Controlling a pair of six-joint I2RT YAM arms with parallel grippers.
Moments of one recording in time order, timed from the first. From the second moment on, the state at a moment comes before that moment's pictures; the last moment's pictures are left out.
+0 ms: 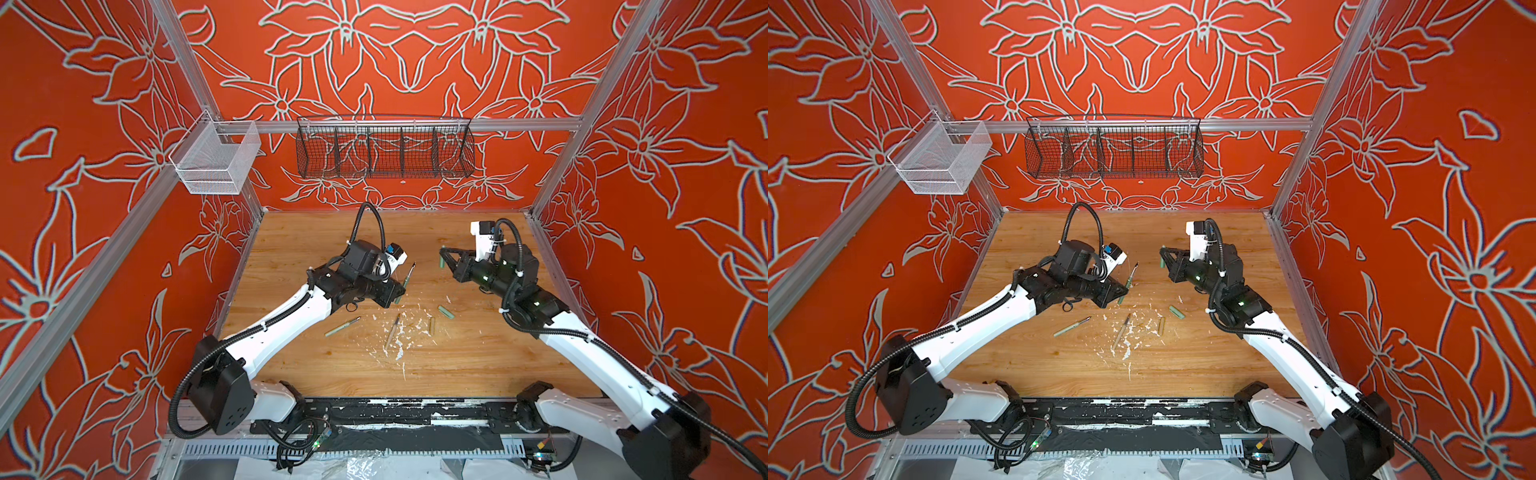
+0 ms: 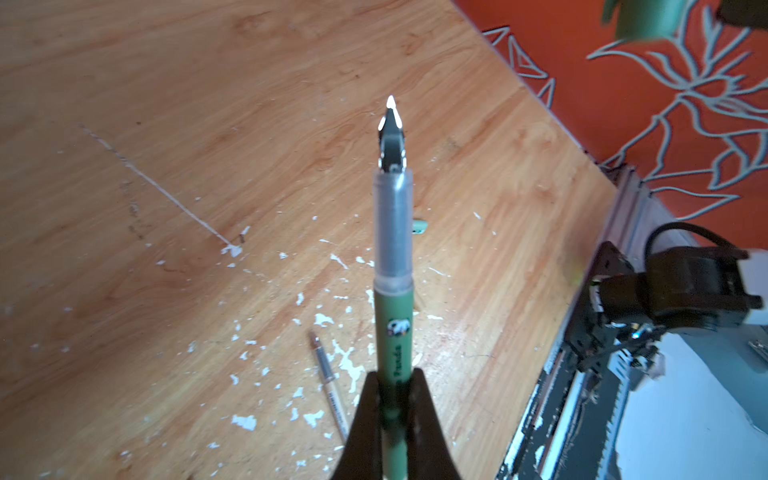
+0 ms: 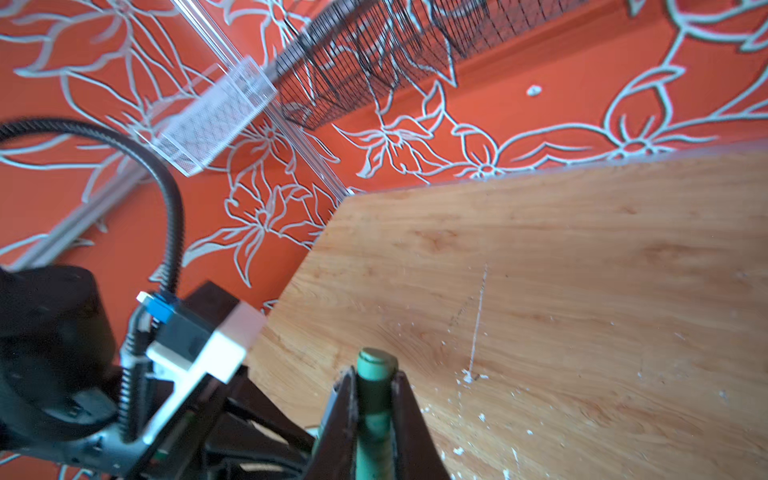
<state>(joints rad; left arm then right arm) -0.60 1.35 1.10 -0.50 0.40 -0.13 0.46 1.03 0.86 0.03 -0.26 0.58</state>
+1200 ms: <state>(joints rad) -0.77 1.29 1.11 -0.33 0.46 -0.17 0.48 0.86 0.66 0.47 -0.25 0.74</state>
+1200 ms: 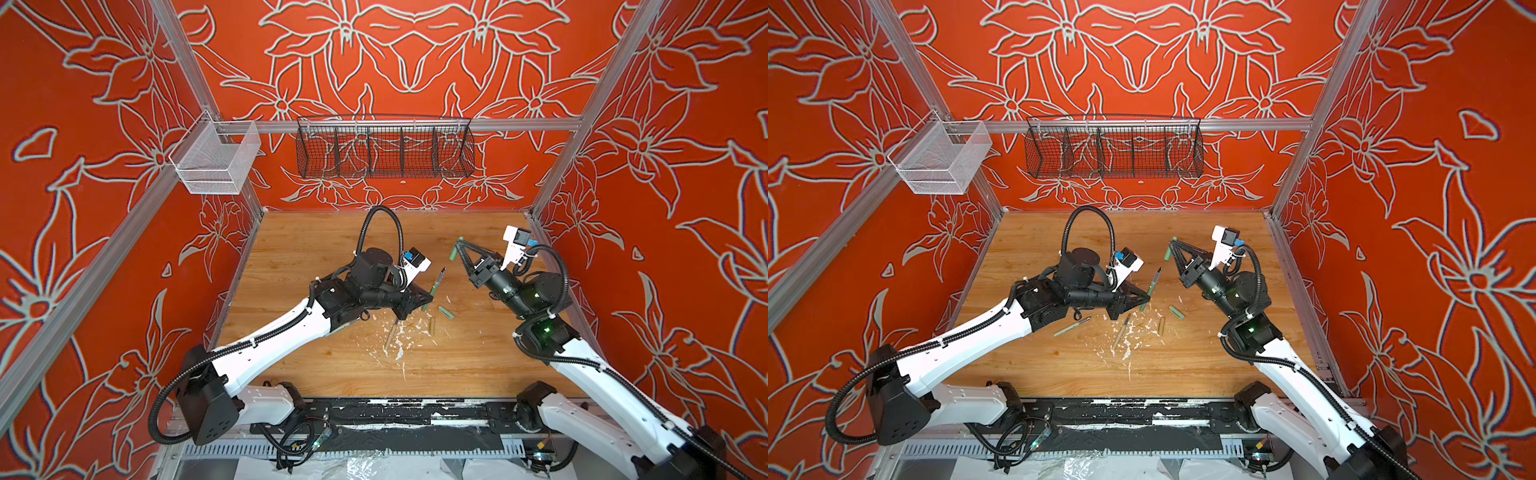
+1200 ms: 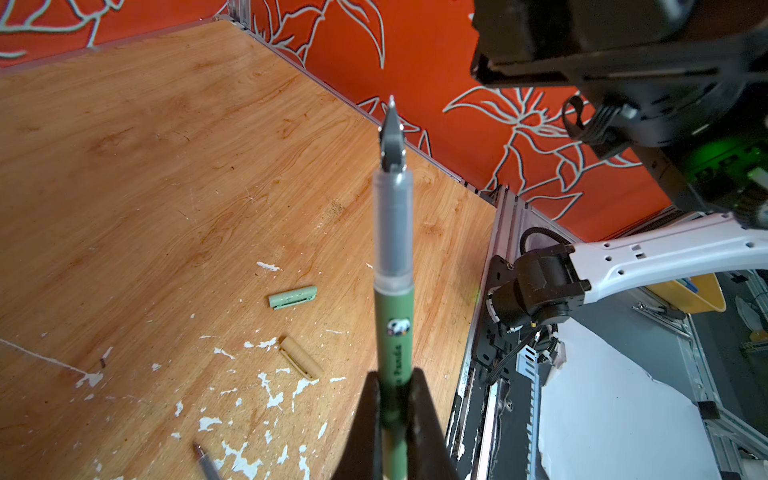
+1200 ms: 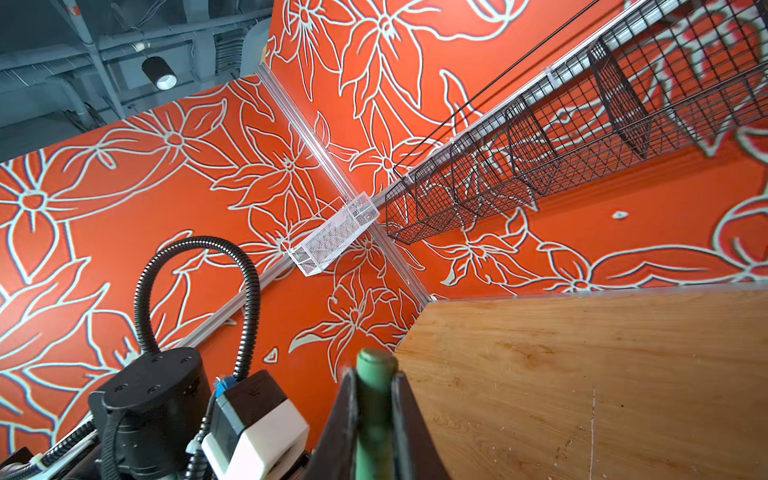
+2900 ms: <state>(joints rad) -0.77 1.29 1.16 -0.32 0.45 -0.15 0.49 0.87 0.61 0.50 -0.26 0.77</state>
